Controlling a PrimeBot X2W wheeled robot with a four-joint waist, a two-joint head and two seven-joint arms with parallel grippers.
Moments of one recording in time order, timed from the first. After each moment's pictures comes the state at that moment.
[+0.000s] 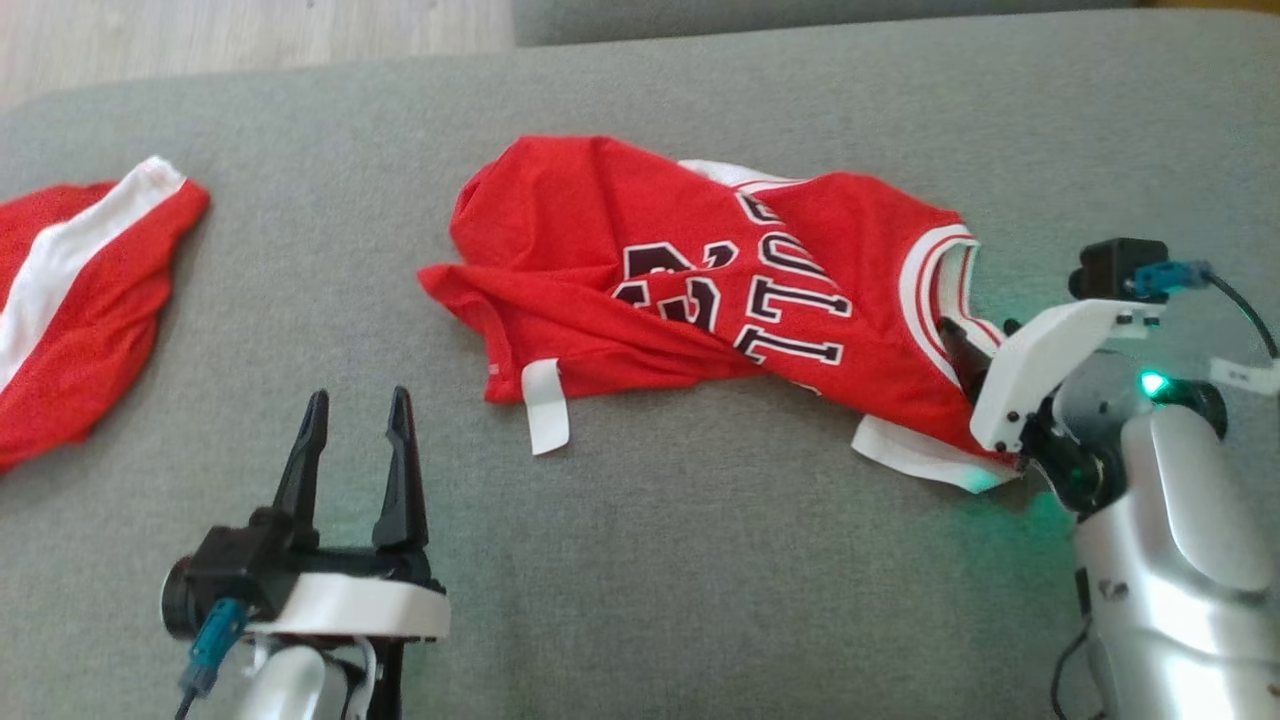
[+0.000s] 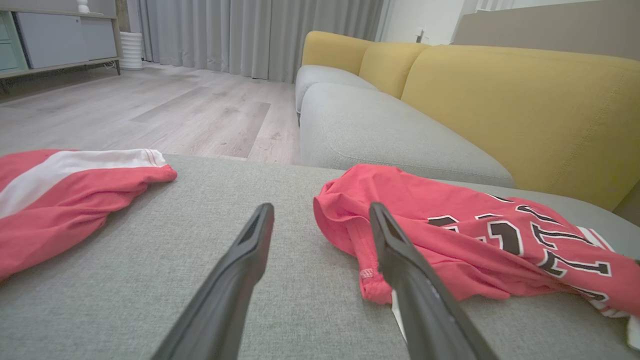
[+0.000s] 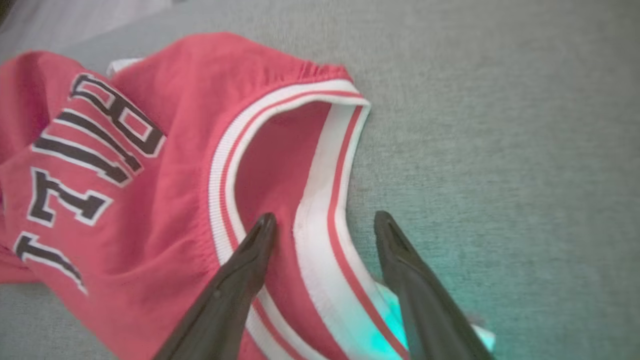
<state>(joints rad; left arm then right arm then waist) -0.08 0.18 -0.29 0.13 -0.40 0.09 -0.22 -0.45 -0.06 -0.05 0.46 0.22 0.12 0.58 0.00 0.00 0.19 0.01</state>
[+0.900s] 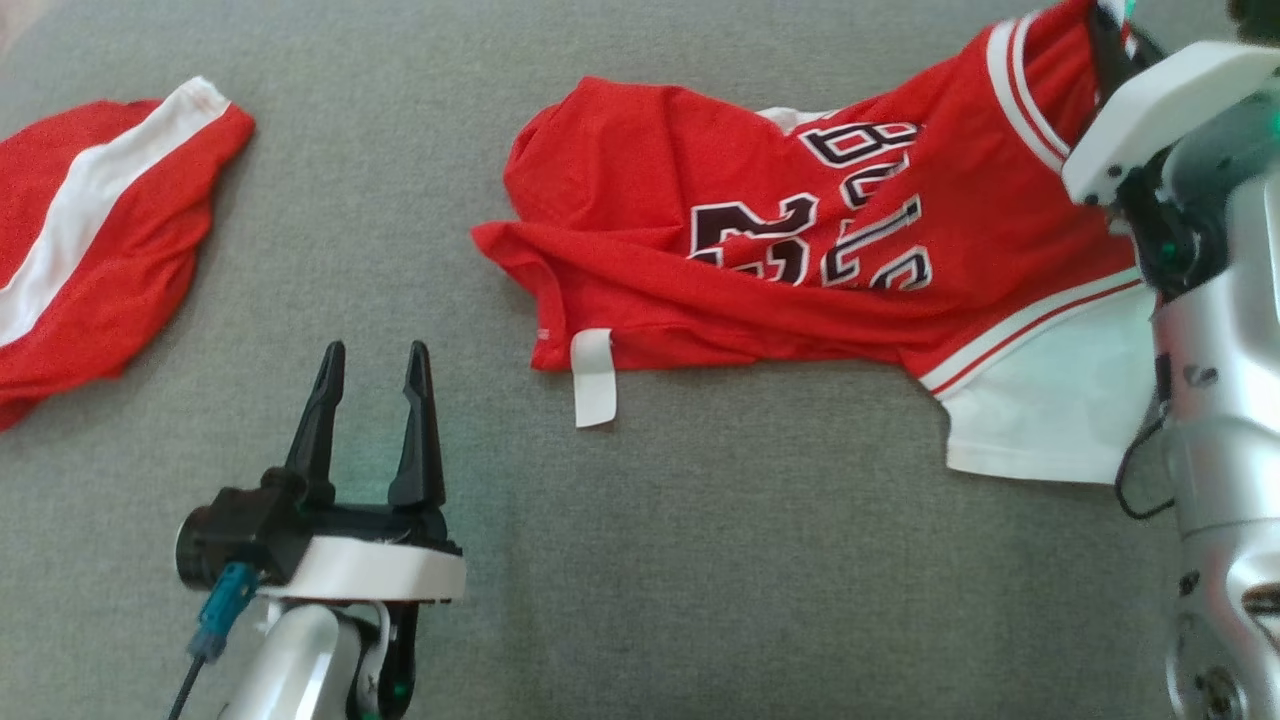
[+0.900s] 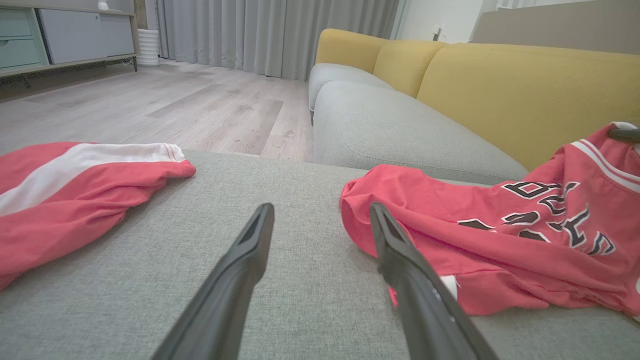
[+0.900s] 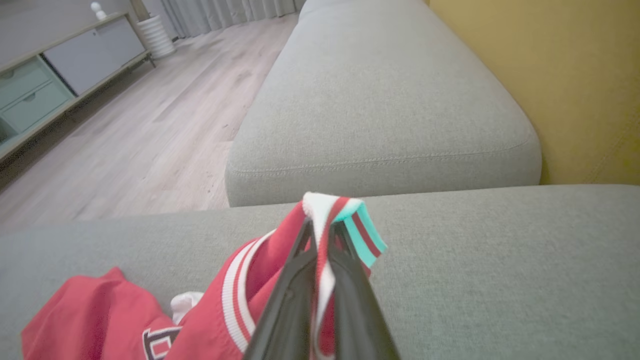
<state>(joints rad) -0.15 0.17 -0.31 0.13 -0.40 0.07 -0.23 -0.83 -0.15 -0.05 0.64 0.22 0.12 0.32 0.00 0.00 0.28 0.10</state>
